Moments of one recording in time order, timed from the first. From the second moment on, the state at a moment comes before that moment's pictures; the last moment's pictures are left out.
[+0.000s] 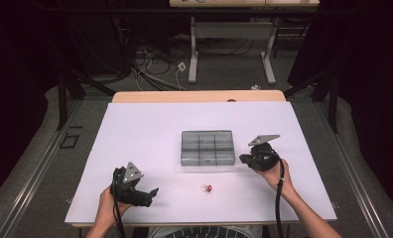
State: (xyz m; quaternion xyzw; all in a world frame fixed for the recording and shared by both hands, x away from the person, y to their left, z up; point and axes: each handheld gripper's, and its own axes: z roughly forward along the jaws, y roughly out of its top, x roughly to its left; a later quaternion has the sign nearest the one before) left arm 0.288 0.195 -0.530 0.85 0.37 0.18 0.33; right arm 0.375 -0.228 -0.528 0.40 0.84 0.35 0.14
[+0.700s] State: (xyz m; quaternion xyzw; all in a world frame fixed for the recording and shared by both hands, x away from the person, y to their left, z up) left arm 0.288 0.196 -0.529 0.85 0.37 0.18 0.32; right arm 0.388 -0.210 -0.530 0.40 0.84 0.32 0.14
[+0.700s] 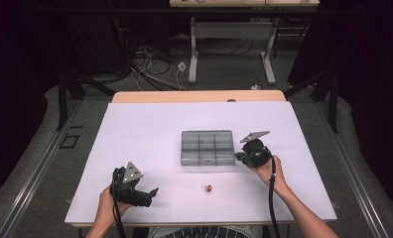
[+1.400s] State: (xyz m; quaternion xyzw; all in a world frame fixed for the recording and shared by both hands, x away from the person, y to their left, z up) left arm 0.288 0.196 -0.530 0.85 0.36 0.19 0.33; right arm 0.386 -0.204 -0.533 0.40 0.85 0.32 0.15
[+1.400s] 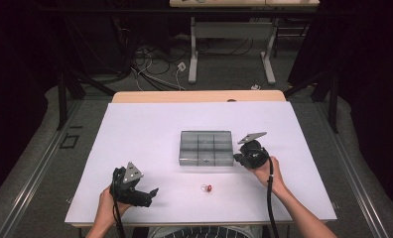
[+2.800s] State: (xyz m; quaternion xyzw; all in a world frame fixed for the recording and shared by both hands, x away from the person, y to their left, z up) left arm 0.287 0.199 -0.529 0.85 0.37 0.19 0.32; right arm 0.363 -0.197 -0.508 0.38 0.86 0.33 0.08
